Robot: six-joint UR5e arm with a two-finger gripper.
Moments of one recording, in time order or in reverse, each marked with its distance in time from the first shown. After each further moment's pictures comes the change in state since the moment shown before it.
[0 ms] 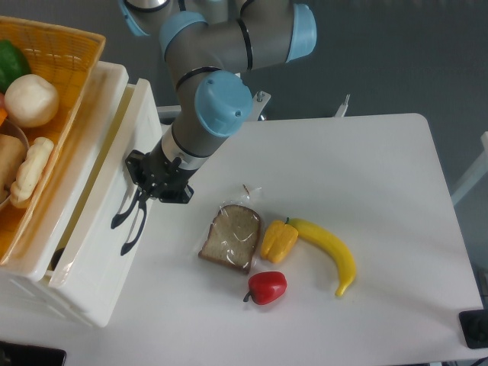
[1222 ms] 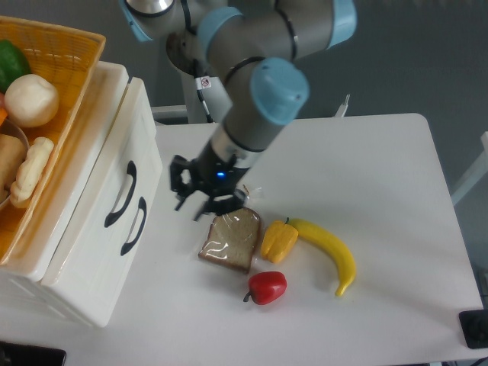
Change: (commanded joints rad) arm 0.253 -0.054 0.106 0.148 -0.005 0.028
